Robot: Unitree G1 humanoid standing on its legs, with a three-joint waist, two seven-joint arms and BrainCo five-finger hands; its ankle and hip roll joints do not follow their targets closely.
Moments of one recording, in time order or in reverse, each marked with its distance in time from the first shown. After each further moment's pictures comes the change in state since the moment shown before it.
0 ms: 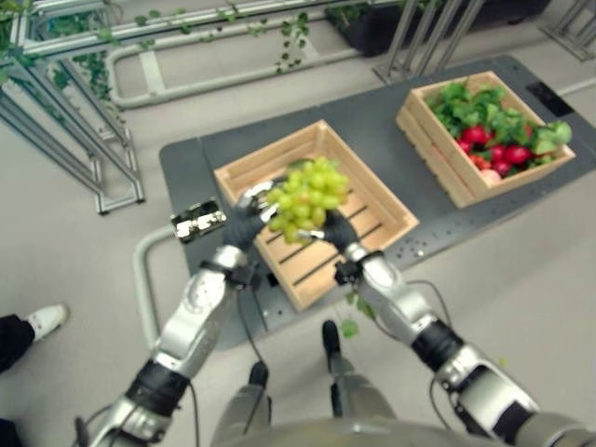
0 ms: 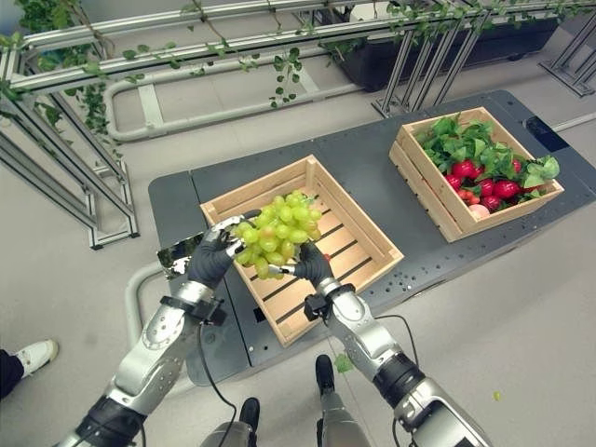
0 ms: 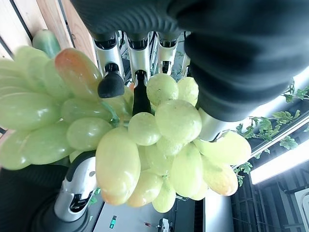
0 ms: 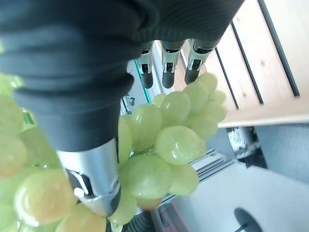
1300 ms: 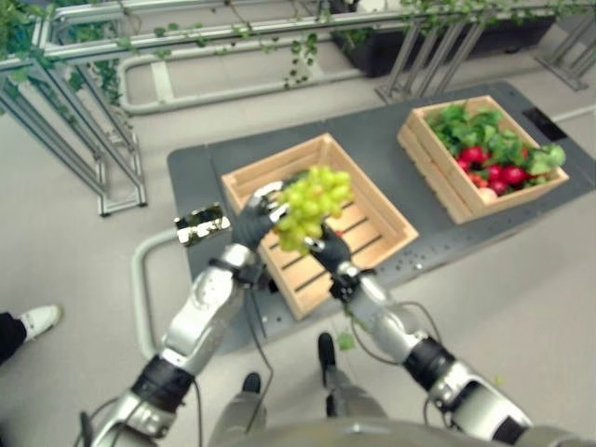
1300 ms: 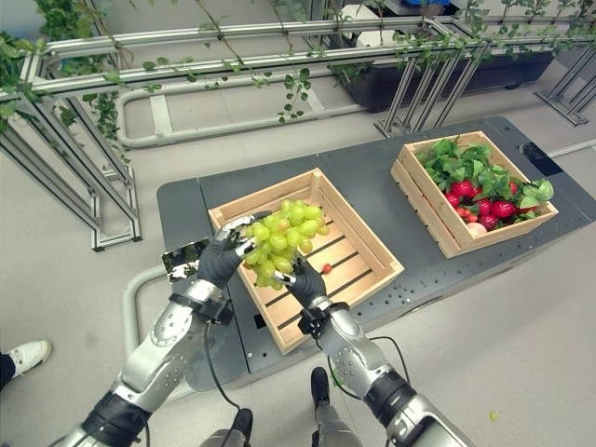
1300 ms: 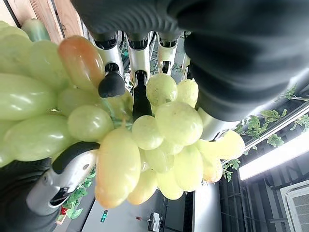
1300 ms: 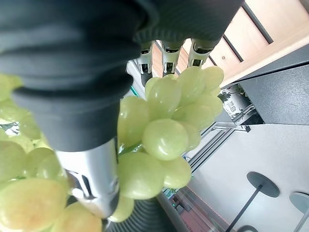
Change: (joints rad) left arm 0.004 -0.014 -0.034 0.001 -0.014 0.024 -0.012; right arm 0.058 0.049 0.029 0.035 0.218 0.001 0.059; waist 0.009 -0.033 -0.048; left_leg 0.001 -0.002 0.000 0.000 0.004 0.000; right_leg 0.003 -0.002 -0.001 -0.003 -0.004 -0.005
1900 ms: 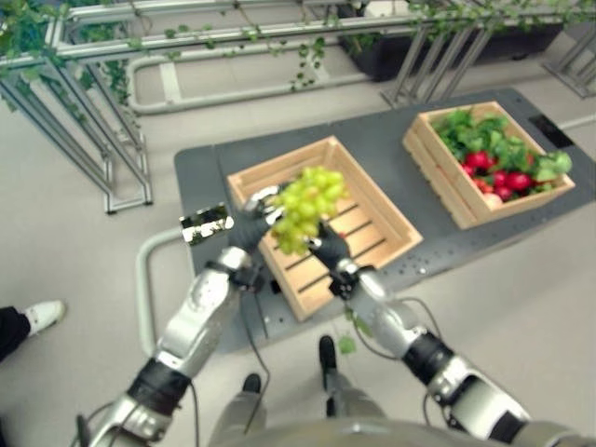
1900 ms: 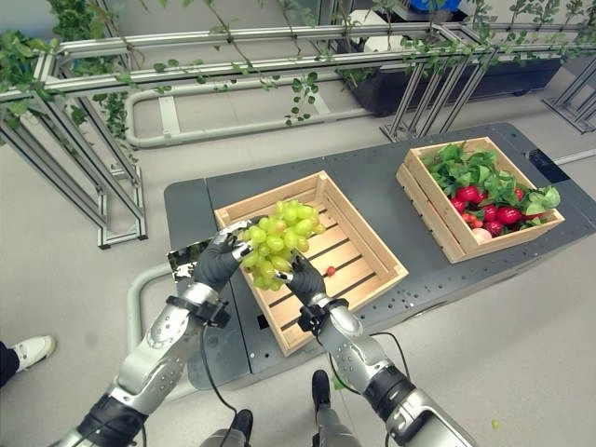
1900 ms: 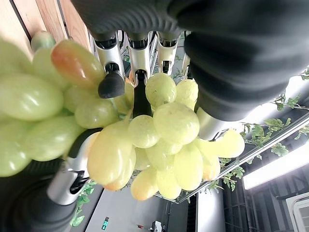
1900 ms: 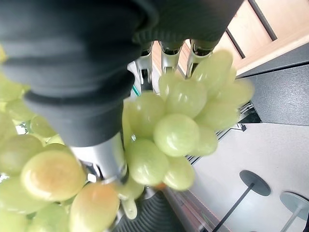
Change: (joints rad) left arm 0.021 0.024 0.014 0.006 -0.027 0.021 -0.003; right arm -0.019 0.002 0.001 0.017 -0.026 0.005 0.002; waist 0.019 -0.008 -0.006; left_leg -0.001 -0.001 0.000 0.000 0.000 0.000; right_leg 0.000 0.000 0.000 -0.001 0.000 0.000
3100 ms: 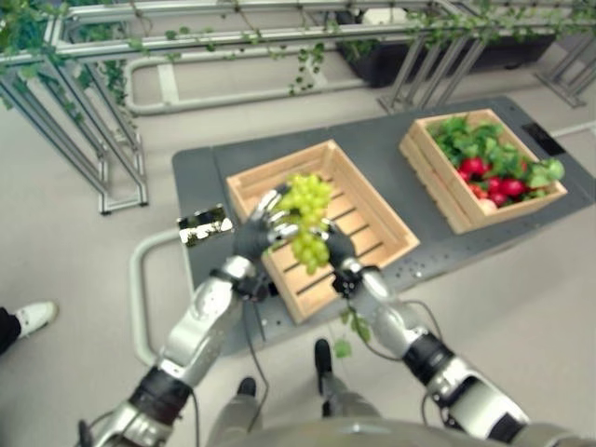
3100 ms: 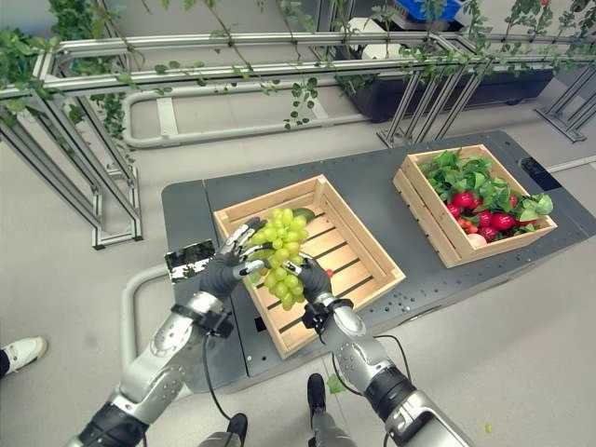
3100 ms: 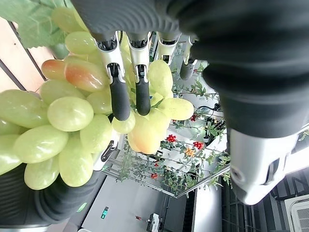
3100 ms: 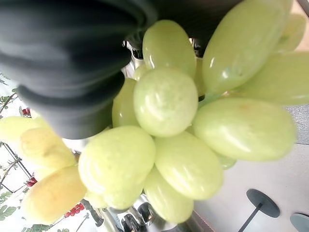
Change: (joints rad) left arm 0.037 -0.021 -0.027 0.000 0.001 -0.002 -0.020; right arm 0.015 0.013 -0.047 0.024 -0.016 -0.001 -0.039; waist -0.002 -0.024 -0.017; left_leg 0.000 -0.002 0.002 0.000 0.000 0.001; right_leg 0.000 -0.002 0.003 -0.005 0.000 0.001
